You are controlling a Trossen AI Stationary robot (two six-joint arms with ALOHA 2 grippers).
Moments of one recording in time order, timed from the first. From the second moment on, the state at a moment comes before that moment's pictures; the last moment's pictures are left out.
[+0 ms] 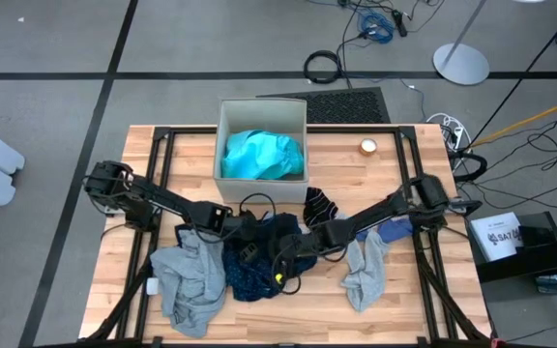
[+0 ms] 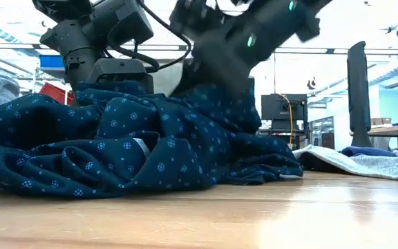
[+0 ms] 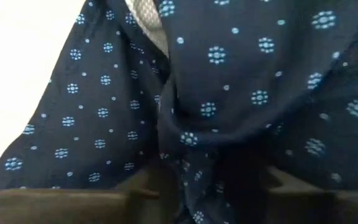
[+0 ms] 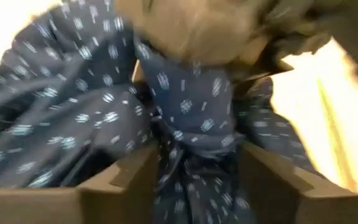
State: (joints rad) left arm -0.19 1.67 0.78 -0.25 0.04 -0.88; right arm 0.28 1.95 1.22 0.03 0.28 0.00
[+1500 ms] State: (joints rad) left arm -0.19 1.39 1.12 -0.24 -0.05 -0.68; right arm 0.61 1.34 1.22 -0.59 0.55 0.34
